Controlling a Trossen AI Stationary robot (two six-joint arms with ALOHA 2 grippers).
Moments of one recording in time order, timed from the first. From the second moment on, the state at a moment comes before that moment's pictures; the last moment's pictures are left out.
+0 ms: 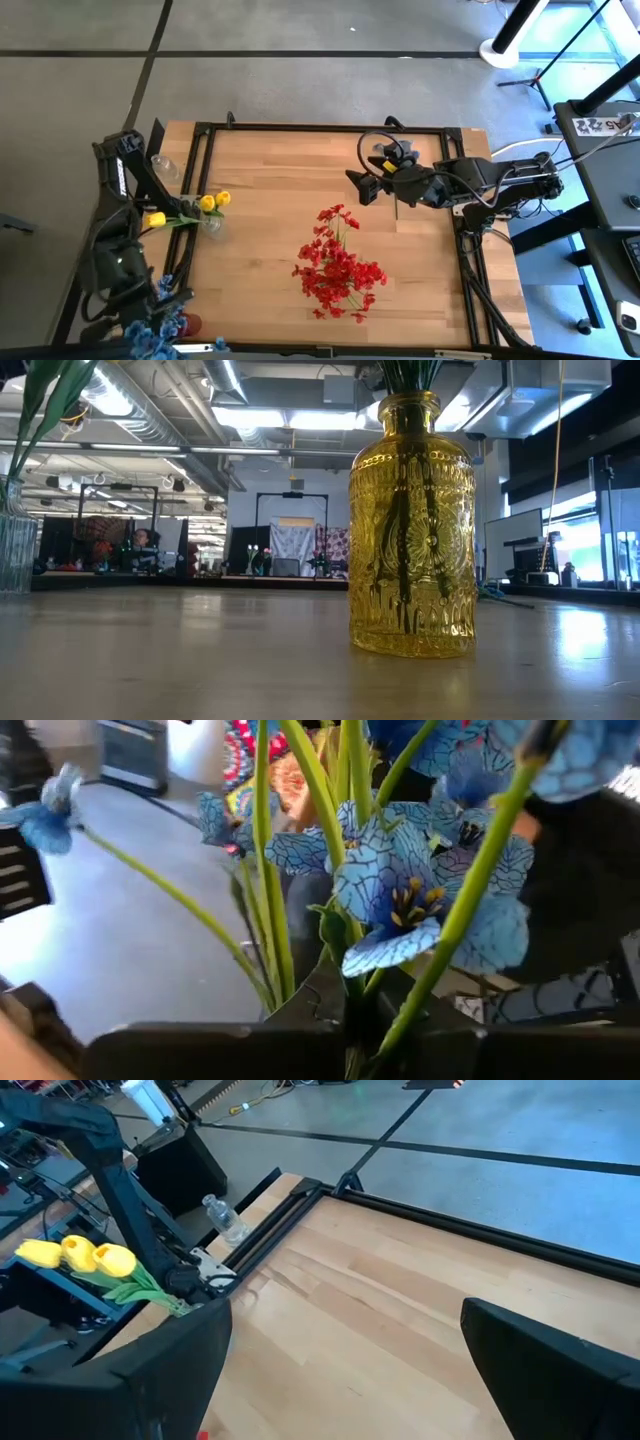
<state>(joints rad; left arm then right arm) -1.14 1.13 1.18 -0.31 -0.02 -0.30 0.24 1.43 1.64 -0.82 0.72 0.91</state>
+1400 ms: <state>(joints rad) -1.16 0.88 0.86 -0.25 0.04 -0.31 0.19 1.45 1.64 -0.83 0.75 0.95</state>
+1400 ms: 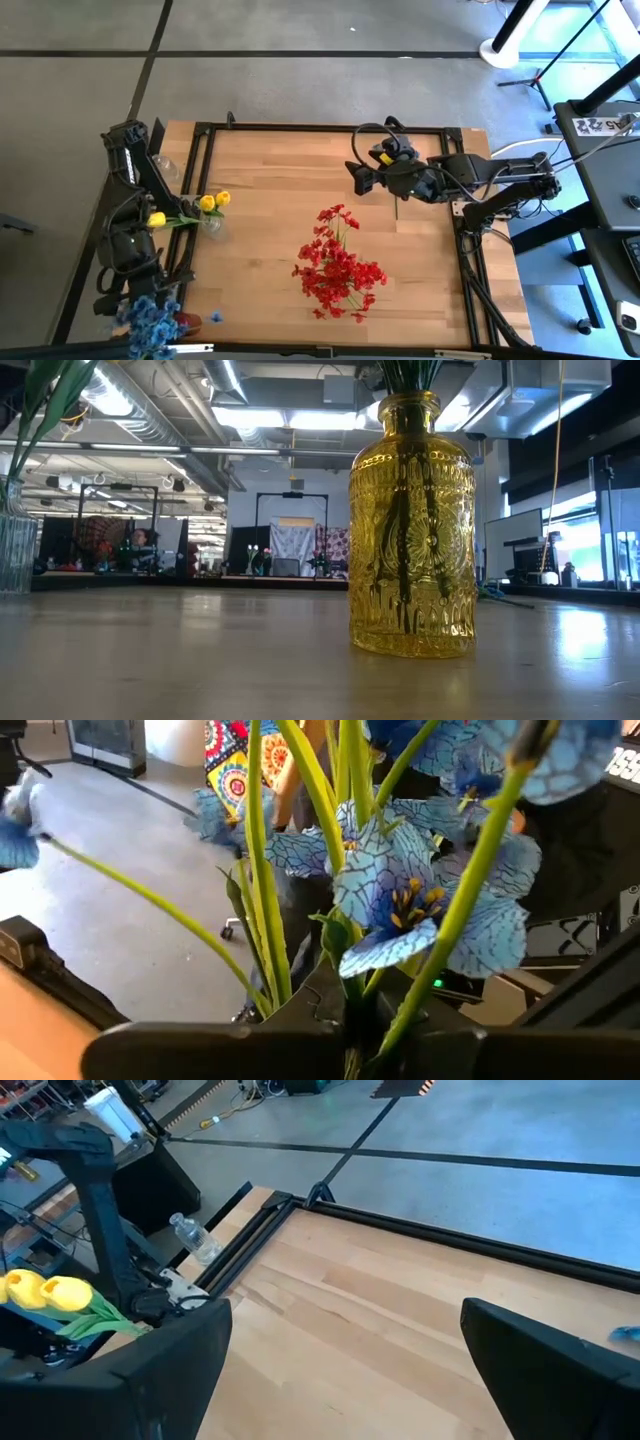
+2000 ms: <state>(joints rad) -1.22 0.77 0.61 -0.02 -0.06 -0.41 0.19 1.46 1.64 -0.84 0.72 0.98</state>
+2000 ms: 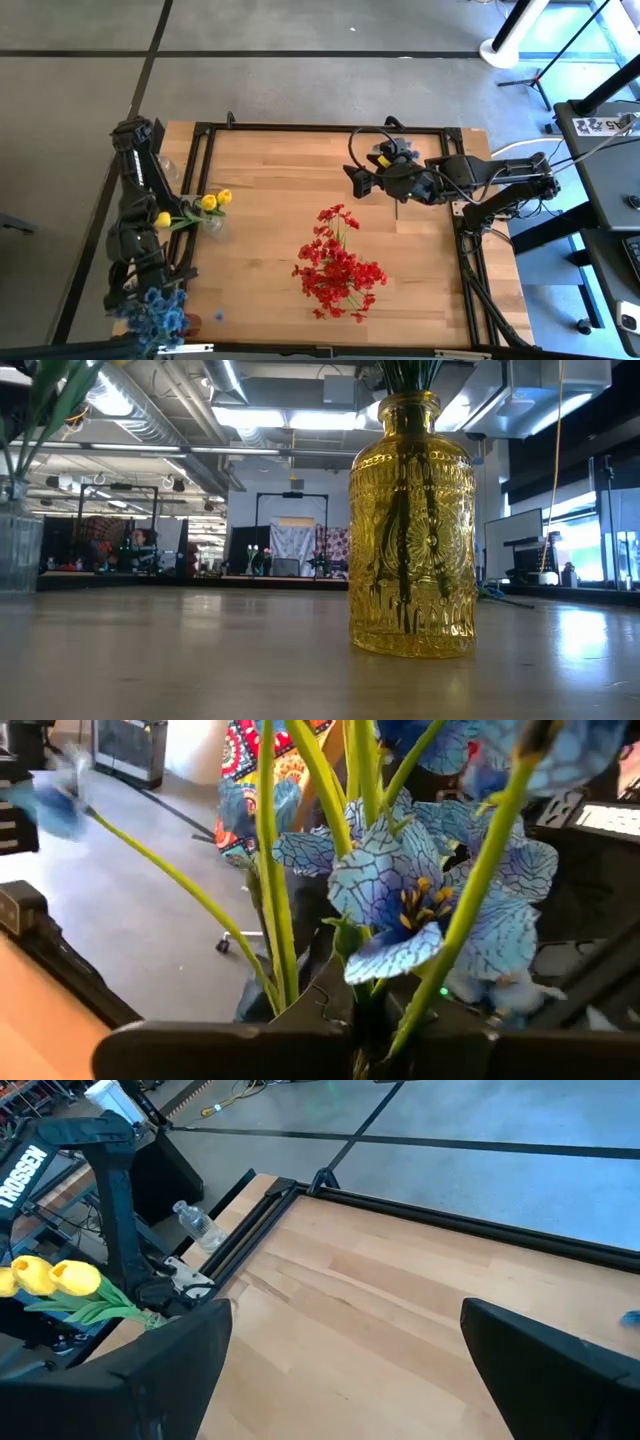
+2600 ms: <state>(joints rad) -1.25 0.65 0.55 -0.01 -0.07 -0.69 0.19 1.46 1.64 -0.87 0.71 0.97</state>
